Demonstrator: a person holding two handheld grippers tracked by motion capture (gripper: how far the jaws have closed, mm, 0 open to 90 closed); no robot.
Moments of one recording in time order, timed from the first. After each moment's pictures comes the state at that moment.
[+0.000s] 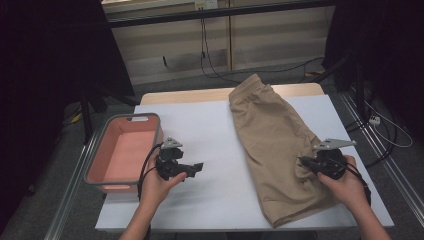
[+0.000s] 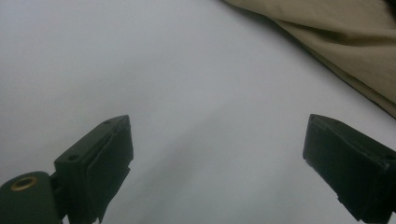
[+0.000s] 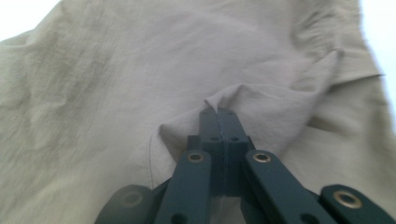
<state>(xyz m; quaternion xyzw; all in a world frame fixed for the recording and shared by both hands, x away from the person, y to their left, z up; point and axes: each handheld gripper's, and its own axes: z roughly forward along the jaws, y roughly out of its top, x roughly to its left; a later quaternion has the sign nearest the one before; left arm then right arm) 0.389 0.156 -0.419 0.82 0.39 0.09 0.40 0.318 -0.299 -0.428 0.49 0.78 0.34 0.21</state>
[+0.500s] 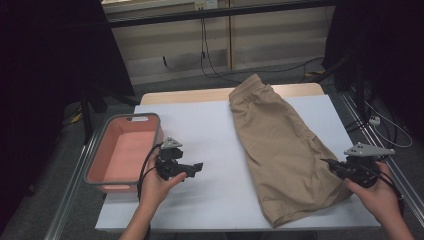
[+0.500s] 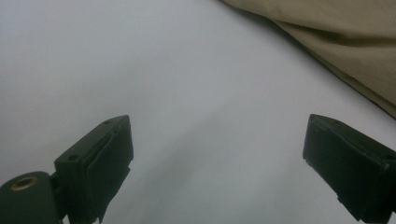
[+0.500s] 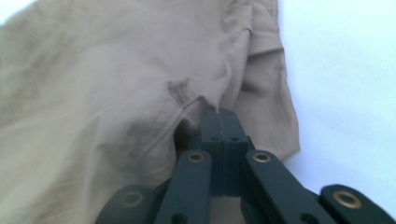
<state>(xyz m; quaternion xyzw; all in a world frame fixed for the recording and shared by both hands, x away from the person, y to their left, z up) 0.388 0.156 -0.417 0.82 0.39 0.09 0.40 0.282 -0.347 -0.417 0.51 0.75 0.34 0.24</state>
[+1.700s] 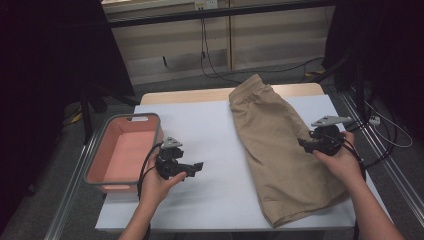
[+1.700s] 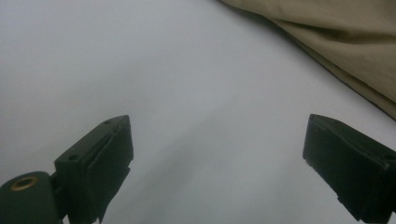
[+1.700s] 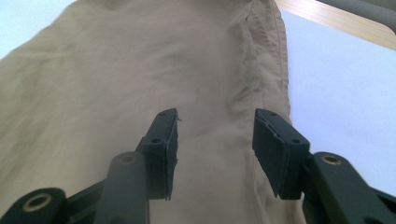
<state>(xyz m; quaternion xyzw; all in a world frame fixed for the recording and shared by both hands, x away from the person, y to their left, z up) 0.391 0.156 -0.418 0.83 0.38 0.09 0.40 0.373 -0.299 -0.402 0.50 0.77 0.31 0.27</state>
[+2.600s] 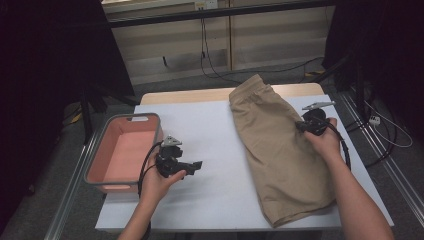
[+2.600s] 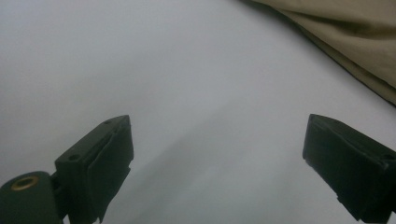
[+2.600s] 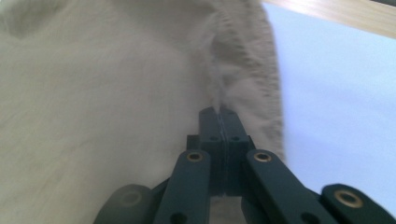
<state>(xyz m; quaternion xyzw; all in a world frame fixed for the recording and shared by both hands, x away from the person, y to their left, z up) 0.398 0.158 -0.424 0.83 0.39 0.09 0.39 0.452 -0.313 -0.435 0.54 0.74 0.31 0.25</state>
